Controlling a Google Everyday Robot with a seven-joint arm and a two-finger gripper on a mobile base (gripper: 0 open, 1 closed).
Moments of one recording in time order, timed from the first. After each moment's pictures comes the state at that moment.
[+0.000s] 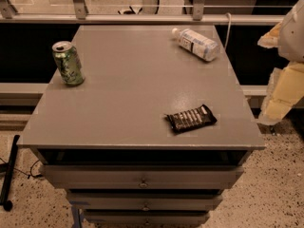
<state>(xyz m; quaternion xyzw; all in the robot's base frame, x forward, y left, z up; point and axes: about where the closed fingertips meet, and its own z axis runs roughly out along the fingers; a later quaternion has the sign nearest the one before) 0.438 -0.216 0.977 -0.60 0.78 -0.04 0.16</state>
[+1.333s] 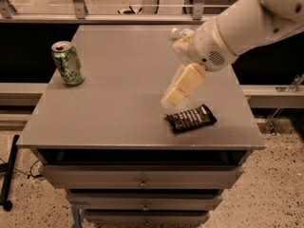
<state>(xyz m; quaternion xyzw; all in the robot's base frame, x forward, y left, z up) 0.512 -0.053 0.938 -0.61 0.70 0.18 0.32</state>
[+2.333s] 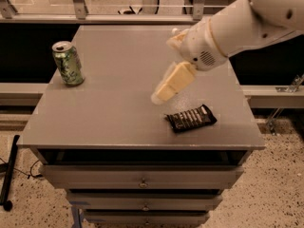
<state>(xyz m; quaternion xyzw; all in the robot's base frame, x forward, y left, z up) 0.526 -0.027 0.938 -0.60 0.69 0.19 0.36</state>
